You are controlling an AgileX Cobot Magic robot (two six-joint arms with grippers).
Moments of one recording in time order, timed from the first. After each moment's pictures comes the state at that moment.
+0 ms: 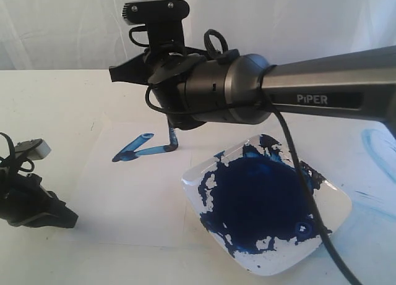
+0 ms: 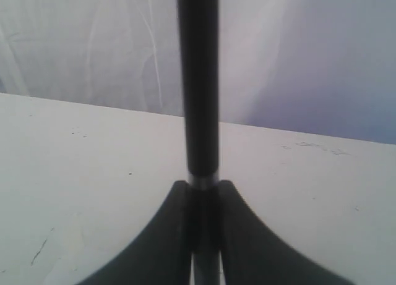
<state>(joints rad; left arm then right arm) 0.01 1.74 -0.65 -1.13 0.72 1.36 0.98 1.99 -1.47 1.44 -0.58 -1.25</state>
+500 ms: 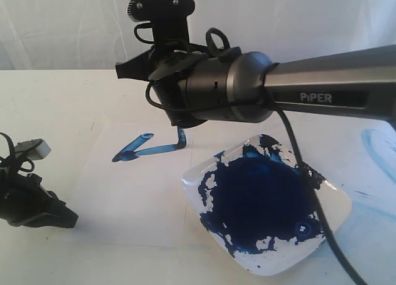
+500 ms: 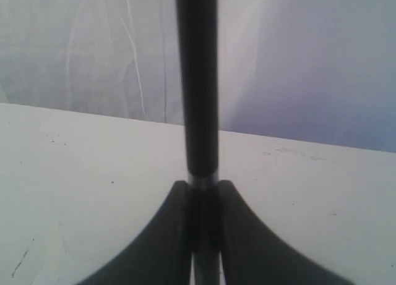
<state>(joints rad) 0.01 1.74 -0.65 -1.13 0.72 1.36 0.98 1.98 -1.47 1.47 -0.63 -1.29</state>
